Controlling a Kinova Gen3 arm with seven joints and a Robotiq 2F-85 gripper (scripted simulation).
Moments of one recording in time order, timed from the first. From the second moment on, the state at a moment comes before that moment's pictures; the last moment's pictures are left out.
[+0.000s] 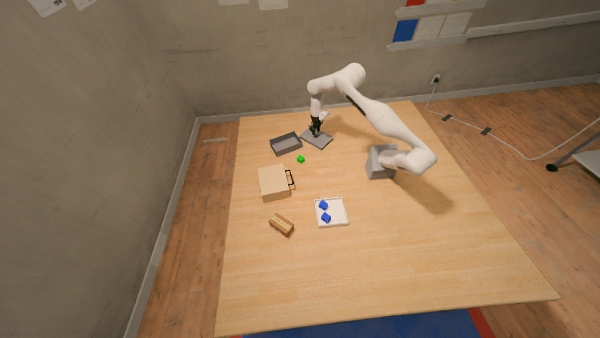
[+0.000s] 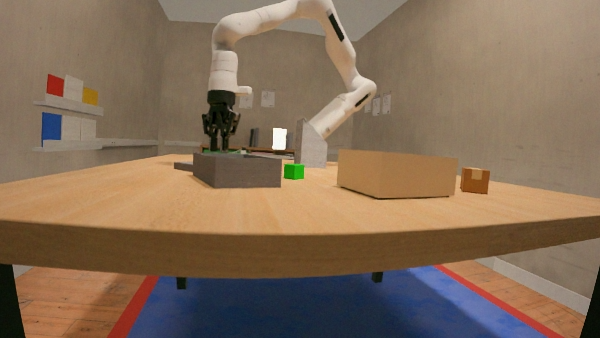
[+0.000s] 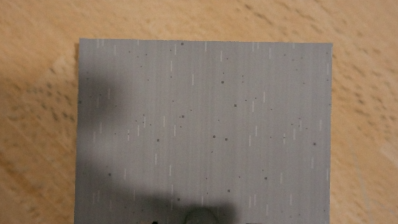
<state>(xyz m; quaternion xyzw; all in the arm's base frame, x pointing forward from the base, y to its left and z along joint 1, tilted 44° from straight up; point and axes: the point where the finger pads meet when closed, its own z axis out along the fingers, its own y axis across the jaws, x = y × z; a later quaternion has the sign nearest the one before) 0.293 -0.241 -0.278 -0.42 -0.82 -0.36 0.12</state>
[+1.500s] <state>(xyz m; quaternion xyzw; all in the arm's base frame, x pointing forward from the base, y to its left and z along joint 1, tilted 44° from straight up) 0.295 -0.232 -0.287 -0.42 -0.82 -0.36 0.12</state>
